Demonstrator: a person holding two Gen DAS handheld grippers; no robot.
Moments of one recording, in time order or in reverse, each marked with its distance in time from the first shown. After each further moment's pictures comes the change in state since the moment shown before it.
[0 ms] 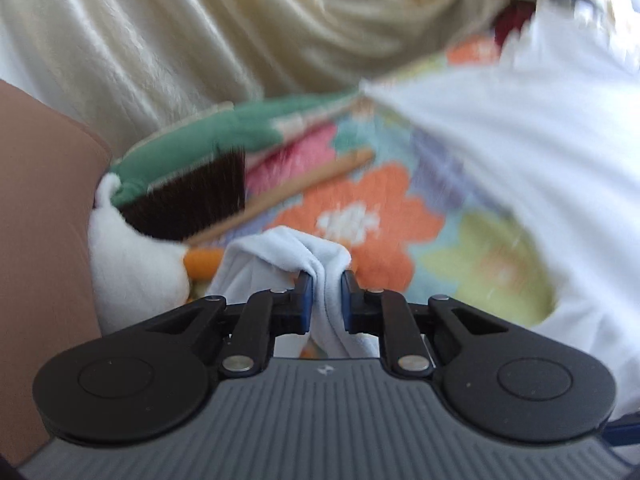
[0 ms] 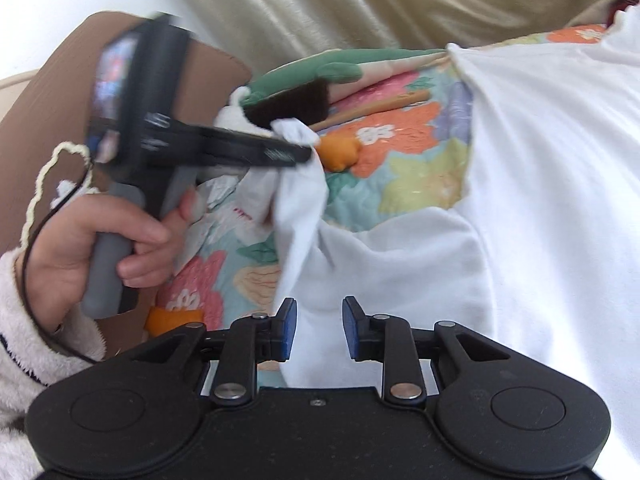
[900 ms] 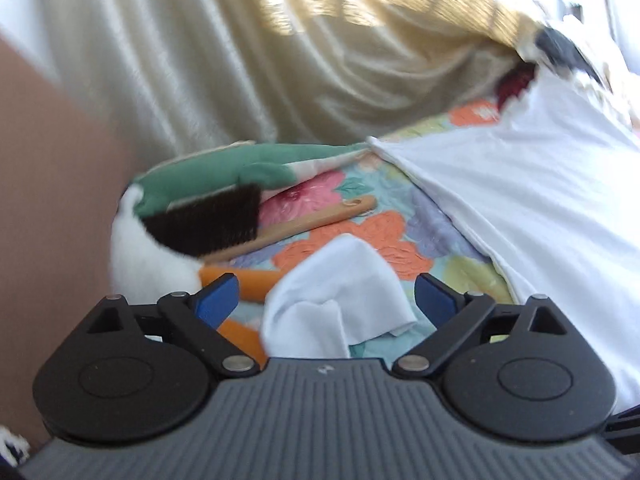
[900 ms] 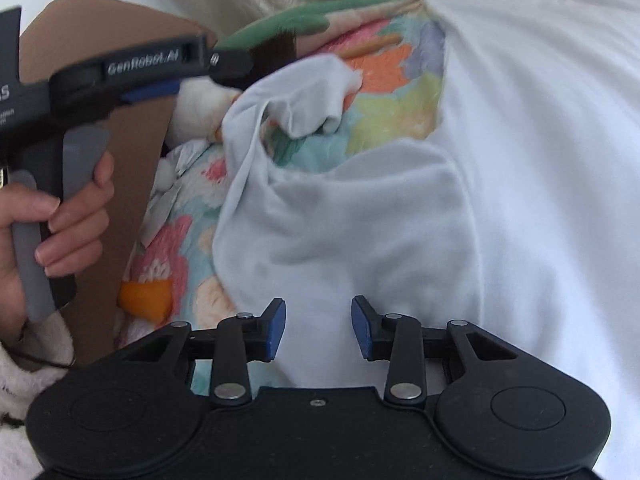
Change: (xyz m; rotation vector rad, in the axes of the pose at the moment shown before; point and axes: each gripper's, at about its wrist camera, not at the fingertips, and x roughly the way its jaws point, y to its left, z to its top) left arm -0.020 -0.011 -0.008 0.034 -0.072 0.040; right arm 0.033 -0.025 -0.013 0.104 0.140 0.015
